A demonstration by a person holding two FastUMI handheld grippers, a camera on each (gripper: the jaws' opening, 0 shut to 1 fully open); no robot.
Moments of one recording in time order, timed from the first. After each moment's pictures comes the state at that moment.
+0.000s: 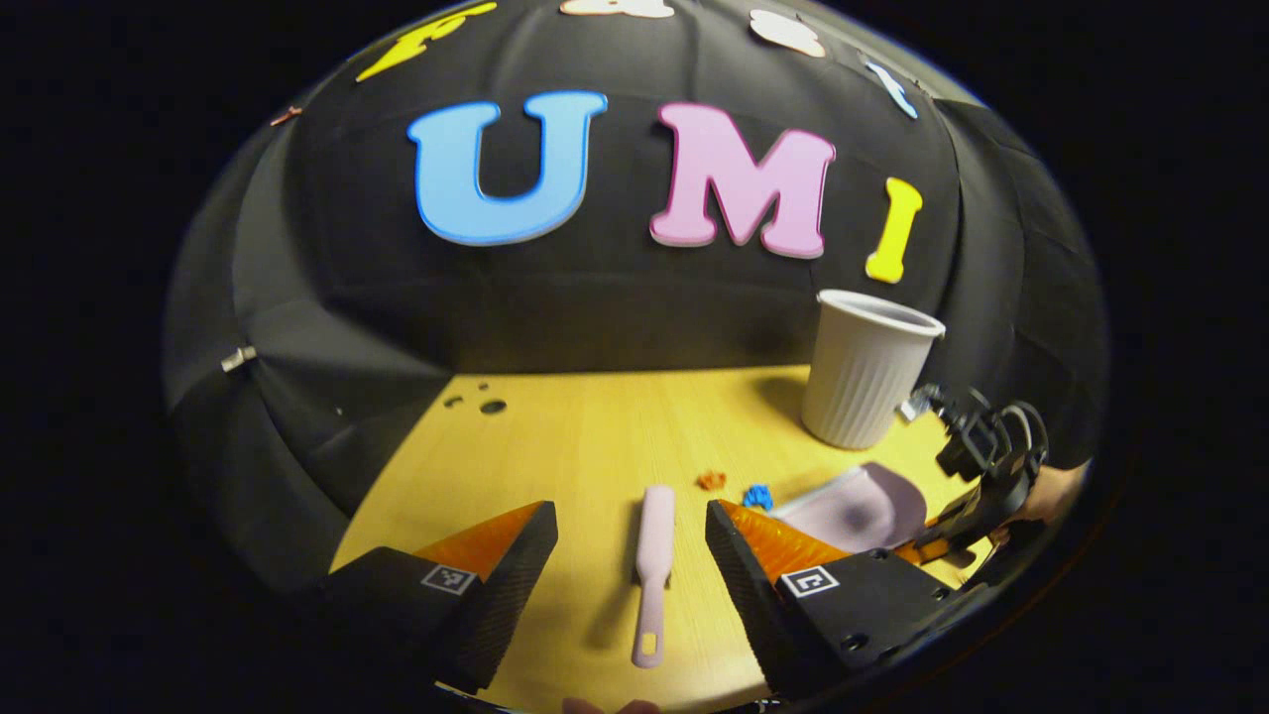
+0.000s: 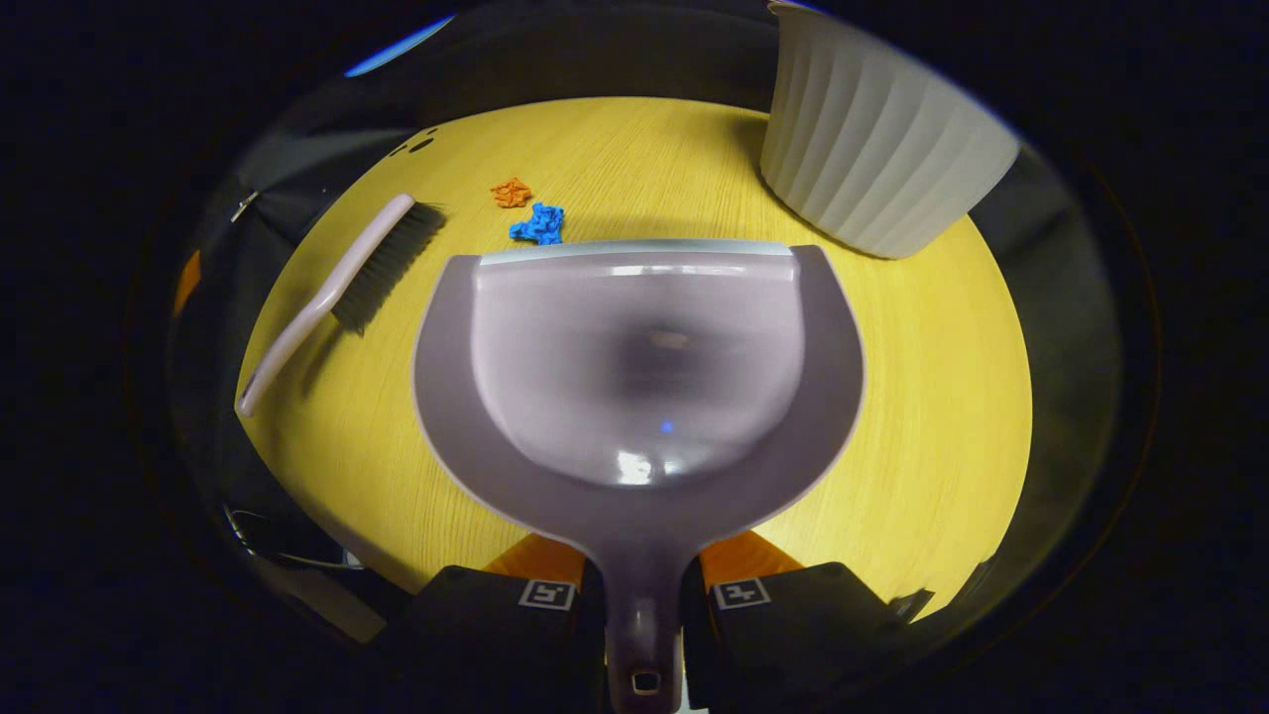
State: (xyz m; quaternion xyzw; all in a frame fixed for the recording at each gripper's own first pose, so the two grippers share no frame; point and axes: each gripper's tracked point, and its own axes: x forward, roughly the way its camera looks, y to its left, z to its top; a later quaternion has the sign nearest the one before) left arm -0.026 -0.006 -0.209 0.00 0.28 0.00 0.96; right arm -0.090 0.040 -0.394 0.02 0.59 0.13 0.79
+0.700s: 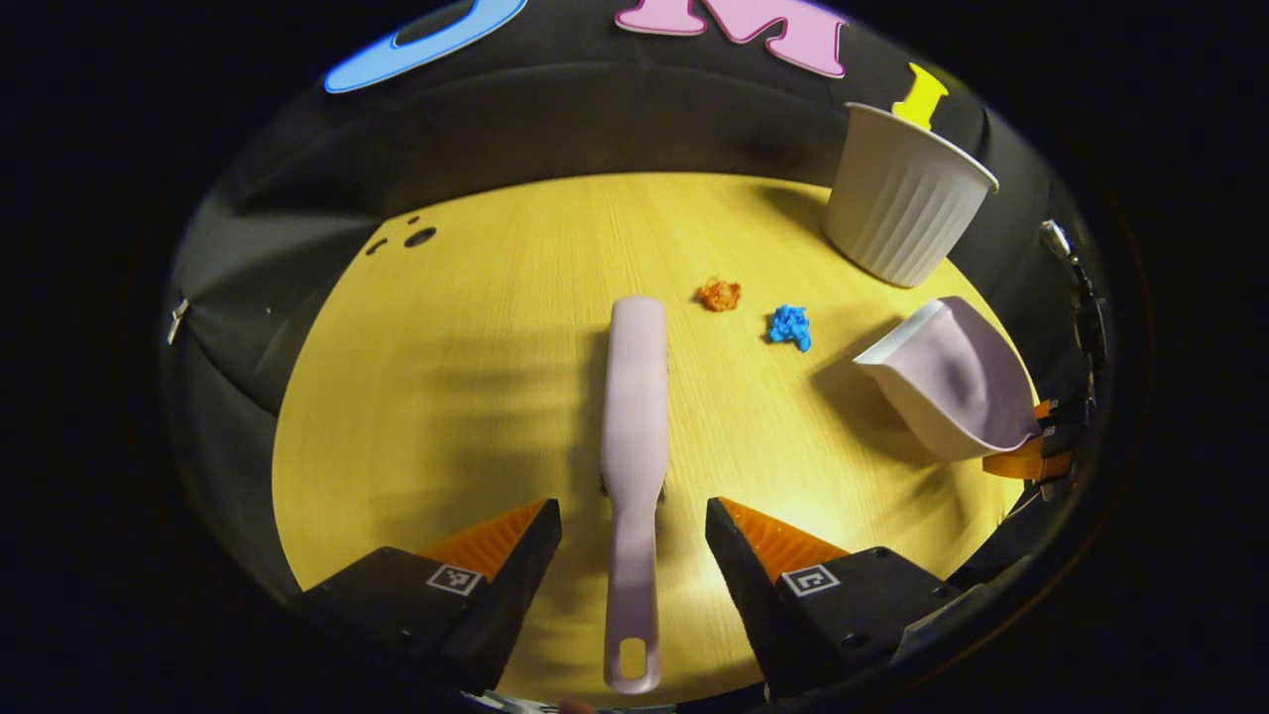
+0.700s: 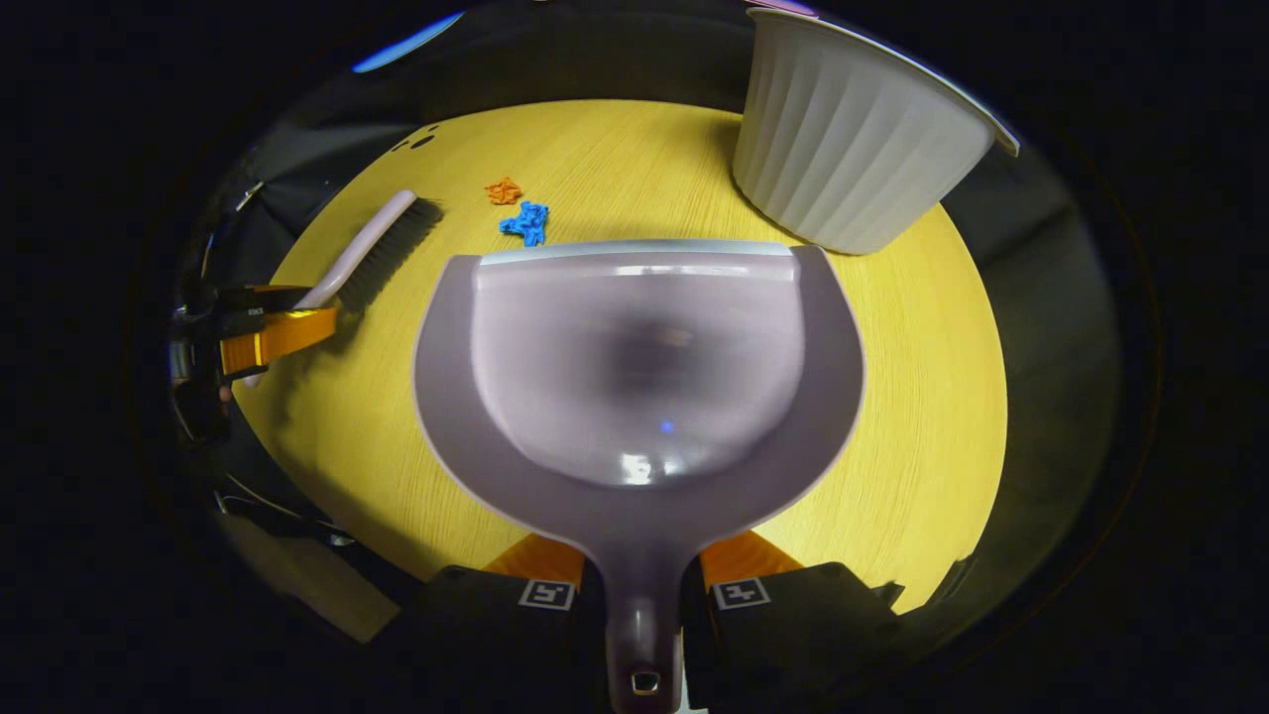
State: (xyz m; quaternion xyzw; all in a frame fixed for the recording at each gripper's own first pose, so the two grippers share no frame) left arm -0.019 -0.015 -0.355 0.01 0.51 -0.02 0.86; right arm -0.104 0.014 -0.383 0.00 0.60 0.13 0.79
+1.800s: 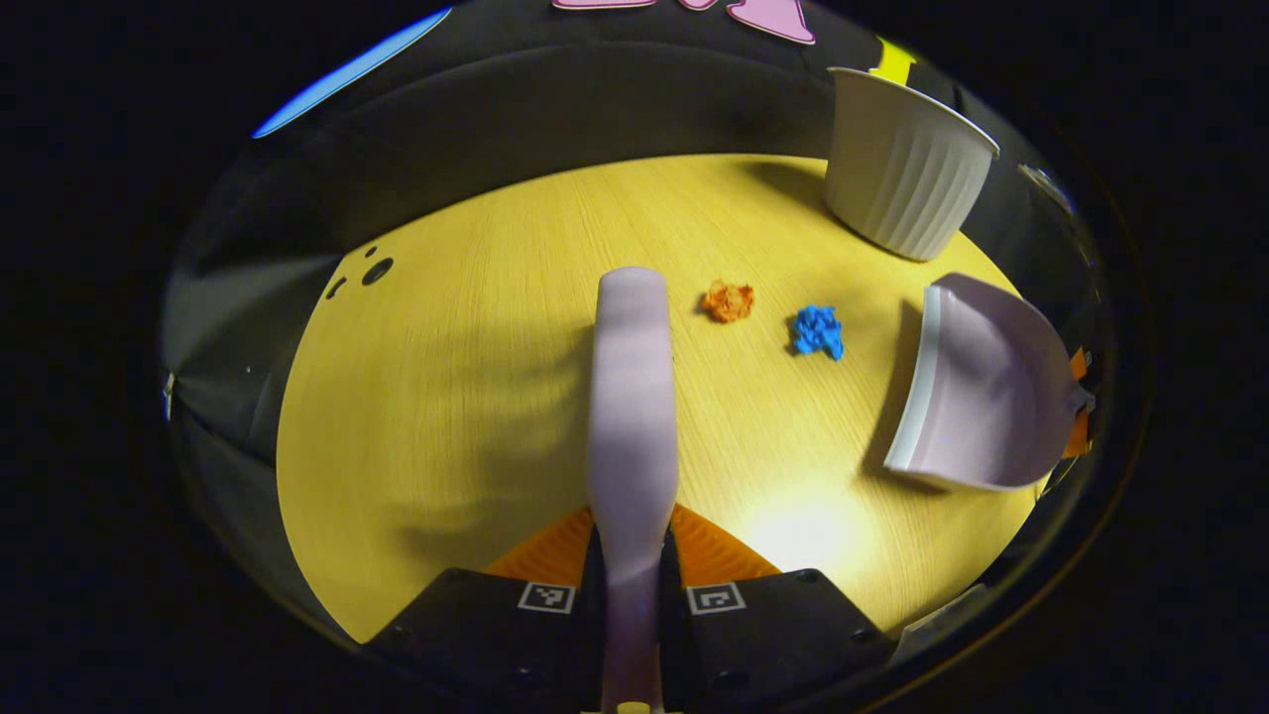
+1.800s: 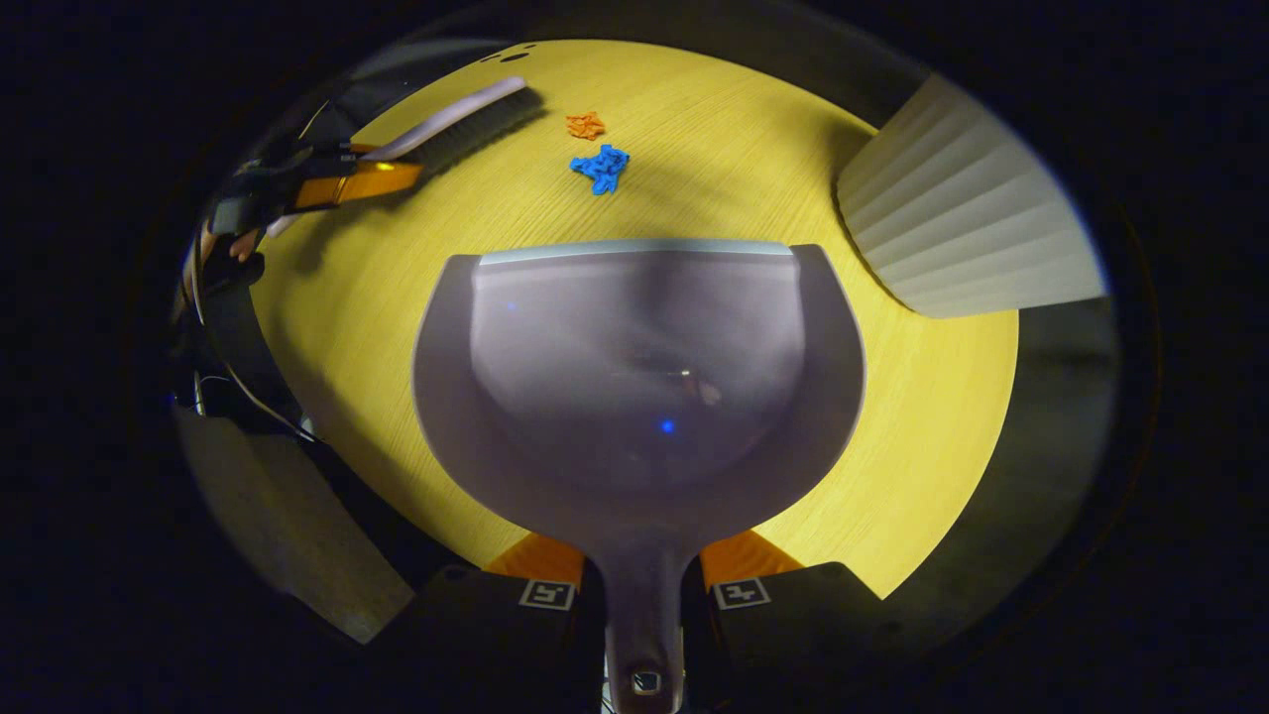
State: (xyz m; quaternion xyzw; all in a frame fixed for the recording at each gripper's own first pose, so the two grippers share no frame) left arm 0.057 -0.007 -0.357 0.08 0.49 -0.05 0.87; right arm -0.096 0.014 -0.374 -0.13 0.66 0.24 0.70
